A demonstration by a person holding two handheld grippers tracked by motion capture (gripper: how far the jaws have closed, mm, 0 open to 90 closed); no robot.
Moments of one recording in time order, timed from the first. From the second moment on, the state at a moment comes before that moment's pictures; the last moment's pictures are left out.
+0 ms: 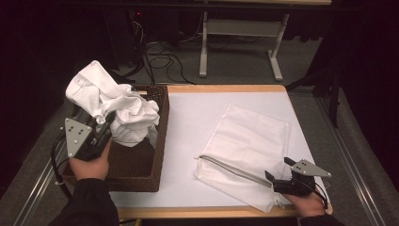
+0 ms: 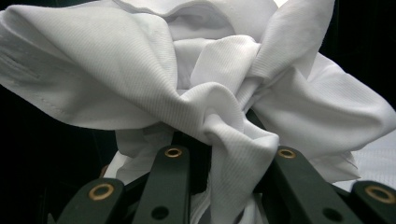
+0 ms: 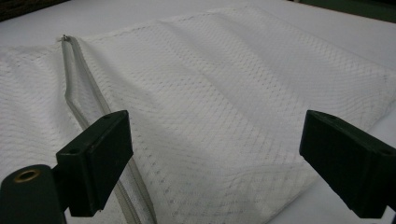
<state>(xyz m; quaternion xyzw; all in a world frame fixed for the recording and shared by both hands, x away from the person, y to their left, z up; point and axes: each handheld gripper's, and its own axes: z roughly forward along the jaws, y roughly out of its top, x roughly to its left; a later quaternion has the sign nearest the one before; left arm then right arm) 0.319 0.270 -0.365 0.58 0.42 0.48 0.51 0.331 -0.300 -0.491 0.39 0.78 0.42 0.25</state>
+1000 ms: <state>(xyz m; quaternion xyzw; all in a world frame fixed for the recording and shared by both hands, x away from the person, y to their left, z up) 0.319 0.233 -0.311 0.57 0.35 0.51 0.53 0.331 -0.300 -0.491 0.39 0.78 0.43 0.25</state>
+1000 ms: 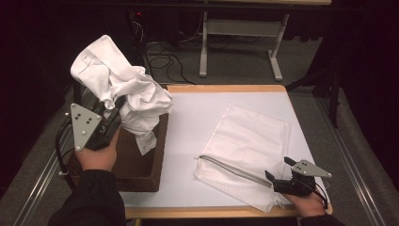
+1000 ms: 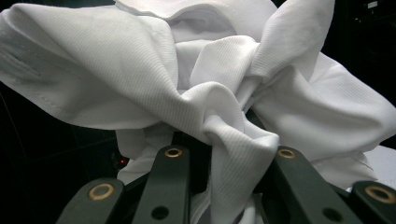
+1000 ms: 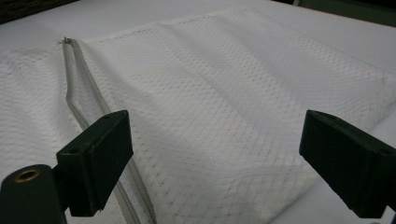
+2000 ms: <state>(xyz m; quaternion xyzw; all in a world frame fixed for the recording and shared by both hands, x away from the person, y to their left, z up) 0.330 0.166 -0.277 0.58 0.29 0.51 0.57 0.330 -0.300 -0.490 0.39 0.78 0.43 0.26</state>
